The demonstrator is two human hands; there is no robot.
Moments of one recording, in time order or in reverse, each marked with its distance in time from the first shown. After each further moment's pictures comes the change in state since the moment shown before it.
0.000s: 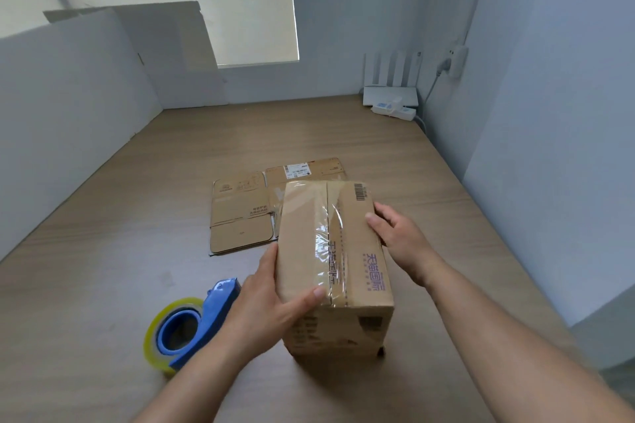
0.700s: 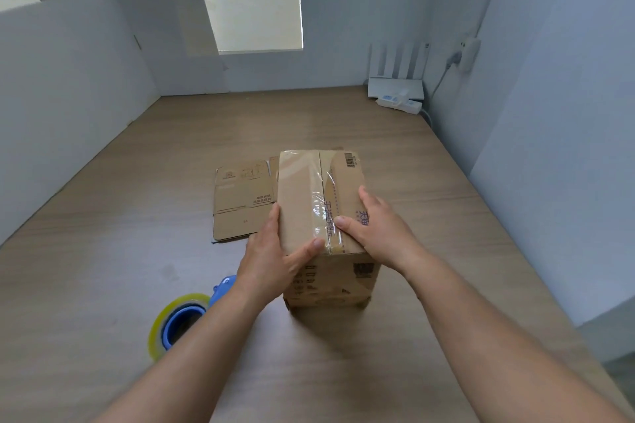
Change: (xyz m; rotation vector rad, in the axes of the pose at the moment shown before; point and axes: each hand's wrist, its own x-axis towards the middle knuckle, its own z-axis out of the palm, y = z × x) left_hand 0.054 -0.001 -0.016 0.070 0.156 0.040; right_hand 0.012 -0.027 0.043 -0.653 0.028 -0.031
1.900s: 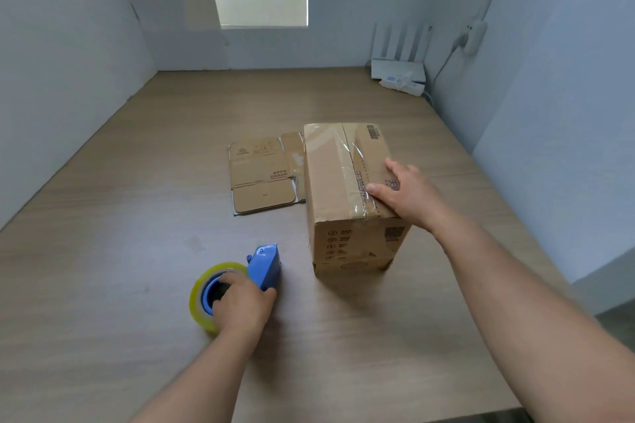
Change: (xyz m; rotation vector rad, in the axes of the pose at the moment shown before) left_hand -0.047 -0.140 -0.005 0.472 0.000 -0.587; right_hand -0.013 -0.026 0.001 -0.179 0.080 0.077
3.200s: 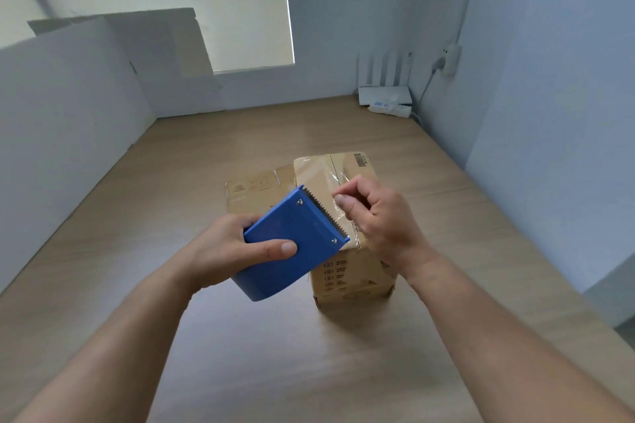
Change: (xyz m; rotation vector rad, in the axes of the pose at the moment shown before) left_hand -0.037 0.064 -0.185 -0.450 -0.421 0.810; right_hand -0.050 -0.057 -0.006 0.573 0.214 -0.440
